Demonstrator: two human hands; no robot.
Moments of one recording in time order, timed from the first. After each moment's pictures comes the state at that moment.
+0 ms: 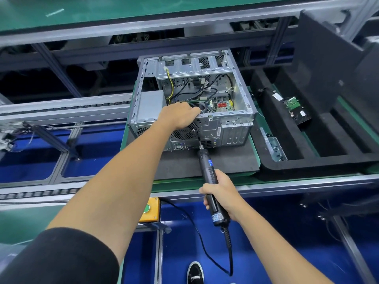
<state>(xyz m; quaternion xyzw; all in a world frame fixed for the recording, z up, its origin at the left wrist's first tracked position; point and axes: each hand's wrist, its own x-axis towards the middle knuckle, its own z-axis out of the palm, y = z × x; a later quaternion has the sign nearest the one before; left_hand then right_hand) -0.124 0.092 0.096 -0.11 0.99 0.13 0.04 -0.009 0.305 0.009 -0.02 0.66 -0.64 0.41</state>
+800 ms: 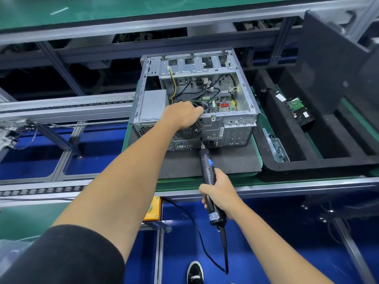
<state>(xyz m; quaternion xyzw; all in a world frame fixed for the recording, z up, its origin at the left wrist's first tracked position) -0.123 0.092 0.096 -0.12 0.98 0.13 0.02 -0.007 0.294 0.011 -0.03 0.71 -0.60 0.37</state>
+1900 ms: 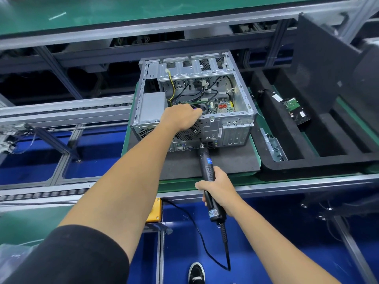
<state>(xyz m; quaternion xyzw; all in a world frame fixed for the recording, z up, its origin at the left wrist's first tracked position) -0.123 0.093 0.094 -0.11 0.99 0.09 0.02 -0.010 0.291 0.014 -0.02 0.72 -0.59 0.36</state>
